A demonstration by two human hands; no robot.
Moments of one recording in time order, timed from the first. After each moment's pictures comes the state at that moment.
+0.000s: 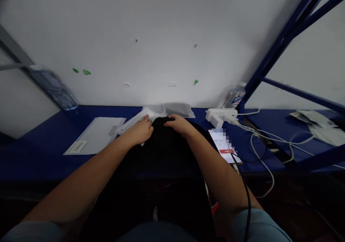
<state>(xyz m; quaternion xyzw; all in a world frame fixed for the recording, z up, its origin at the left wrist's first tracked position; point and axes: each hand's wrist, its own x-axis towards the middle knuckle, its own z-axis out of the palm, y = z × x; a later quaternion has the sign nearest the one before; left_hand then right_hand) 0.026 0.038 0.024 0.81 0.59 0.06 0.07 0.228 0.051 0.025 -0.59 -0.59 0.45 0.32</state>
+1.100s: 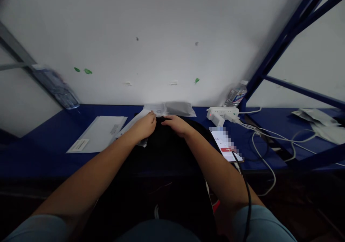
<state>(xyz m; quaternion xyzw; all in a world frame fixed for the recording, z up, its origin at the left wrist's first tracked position) 0.040 0.046 0.032 0.81 0.57 0.12 0.06 0.215 0.053 0.012 -0.41 -0.56 0.63 0.35</state>
